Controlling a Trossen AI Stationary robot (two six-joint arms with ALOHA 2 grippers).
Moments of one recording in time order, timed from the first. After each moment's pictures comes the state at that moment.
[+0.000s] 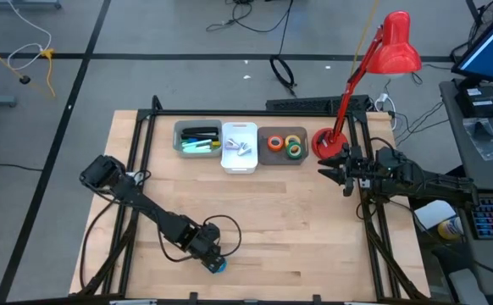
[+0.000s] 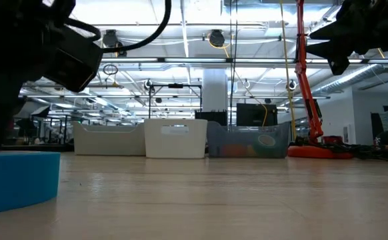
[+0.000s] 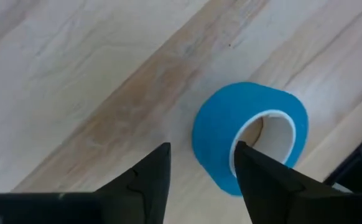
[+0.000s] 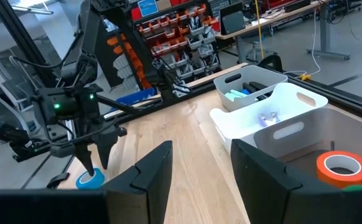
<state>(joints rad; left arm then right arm) -0.58 1.81 1.05 -0.40 0.08 -1.45 -0.18 0.21 0.29 -0.16 -0.08 0.33</state>
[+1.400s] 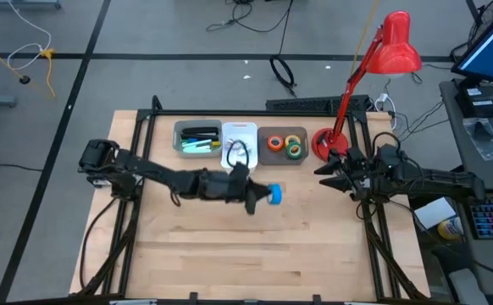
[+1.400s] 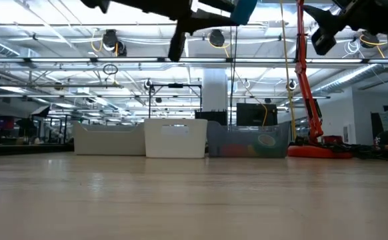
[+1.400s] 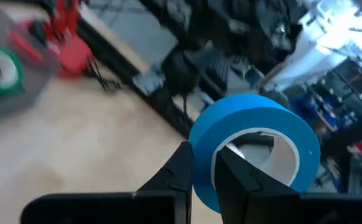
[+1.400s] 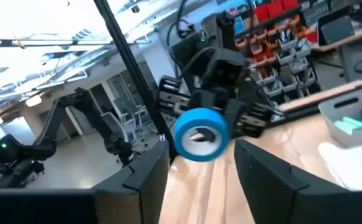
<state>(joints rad) -0.16 1.68 1.05 0.46 -0.24 -0.77 -0.18 0.39 0.29 0.25 -0.40 0.49</state>
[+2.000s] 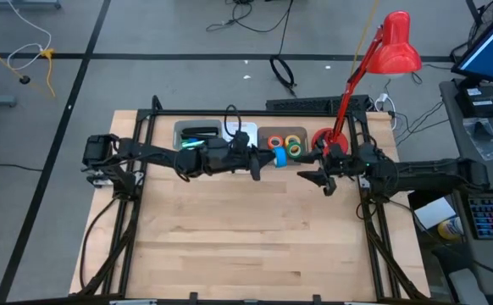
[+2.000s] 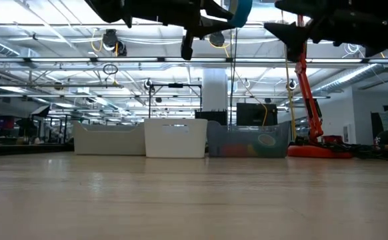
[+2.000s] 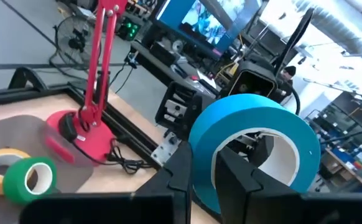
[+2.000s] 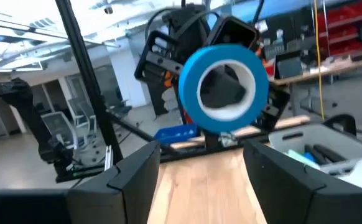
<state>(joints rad) 0.05 1.68 1.09 0.60 -0.16 -0.64 -0.18 0.81 0.29 0.69 -0.26 0.30</state>
